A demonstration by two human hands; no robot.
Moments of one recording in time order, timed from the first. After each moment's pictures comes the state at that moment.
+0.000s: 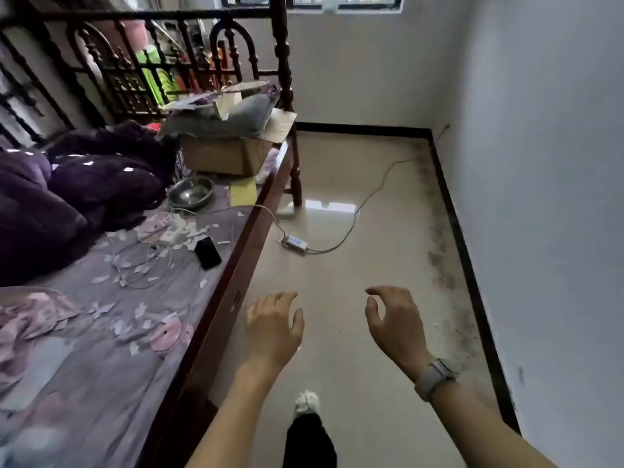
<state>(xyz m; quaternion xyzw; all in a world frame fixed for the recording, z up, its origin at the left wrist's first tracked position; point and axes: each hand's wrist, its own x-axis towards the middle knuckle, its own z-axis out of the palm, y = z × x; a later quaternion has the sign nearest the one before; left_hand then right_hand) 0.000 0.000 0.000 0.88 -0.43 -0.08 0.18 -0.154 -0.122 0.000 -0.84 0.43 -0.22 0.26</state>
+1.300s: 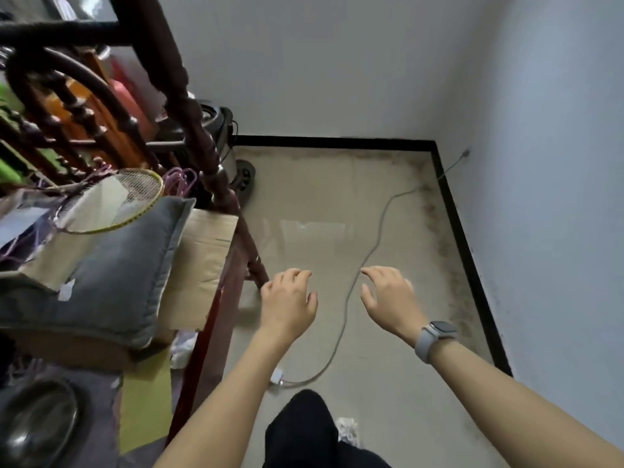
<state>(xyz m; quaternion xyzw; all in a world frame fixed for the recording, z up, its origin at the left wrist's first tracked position) 0.456 -0.781 -0.010 0.84 -0.52 -0.11 0.08 0.298 -0.886 -0.011 -0.88 0.44 -0.02 0.18</state>
